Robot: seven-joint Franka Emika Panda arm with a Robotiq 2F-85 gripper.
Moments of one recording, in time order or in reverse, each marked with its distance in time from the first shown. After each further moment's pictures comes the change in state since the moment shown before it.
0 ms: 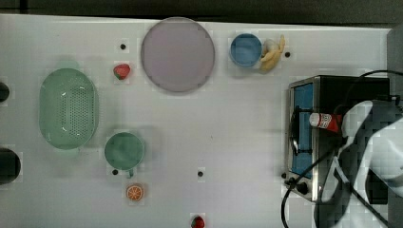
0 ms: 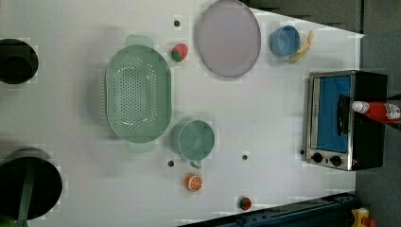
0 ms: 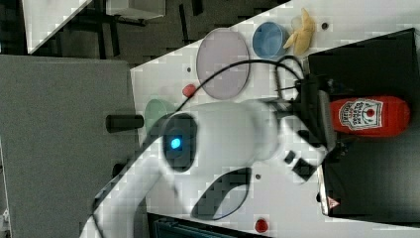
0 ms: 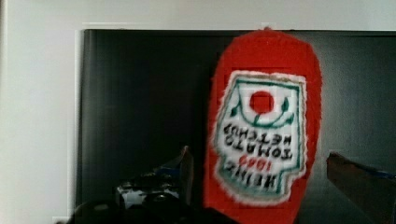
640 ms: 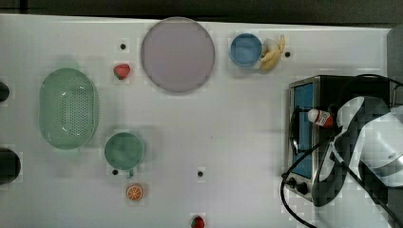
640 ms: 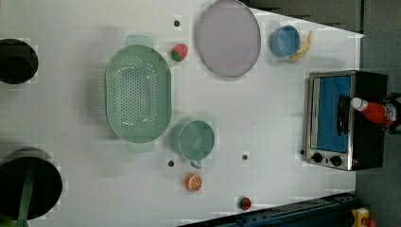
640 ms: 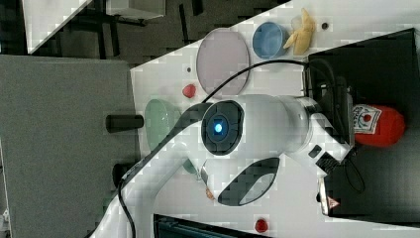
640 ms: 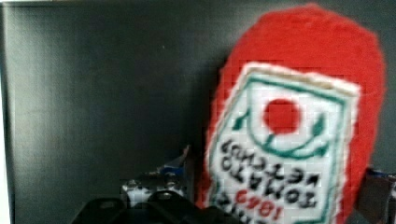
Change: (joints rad) arm -0.022 0.088 0.005 0.010 0.063 -0.004 0.001
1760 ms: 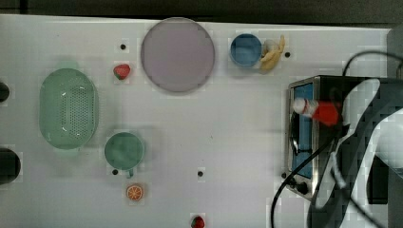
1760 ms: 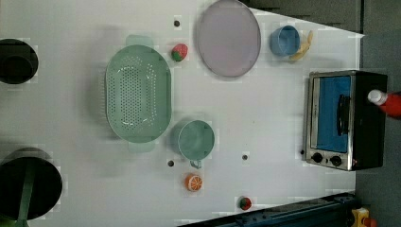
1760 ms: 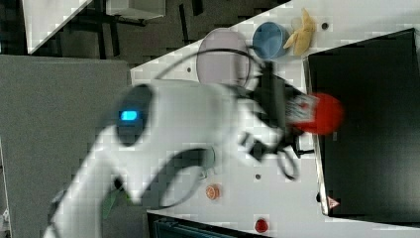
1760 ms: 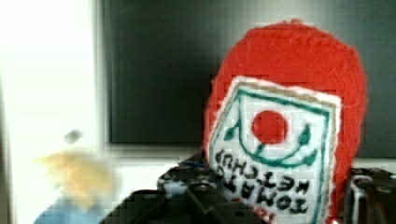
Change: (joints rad) arm 0.080 -0.161 0.026 0.125 -0.014 -0.289 0.000
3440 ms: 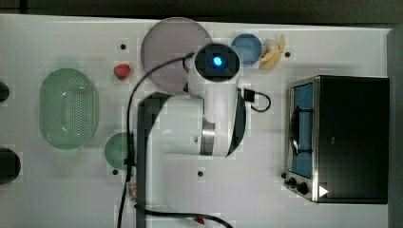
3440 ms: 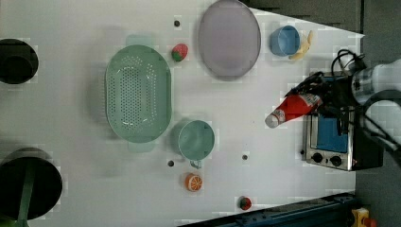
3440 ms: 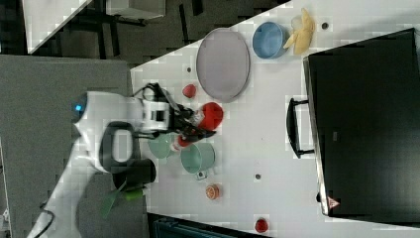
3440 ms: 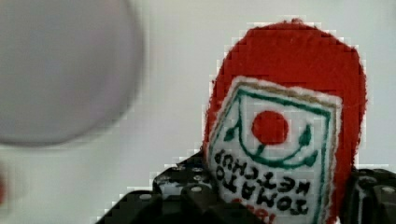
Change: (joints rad) arm 0.320 -0.131 0.311 -0.403 -0.111 0.160 -0.001
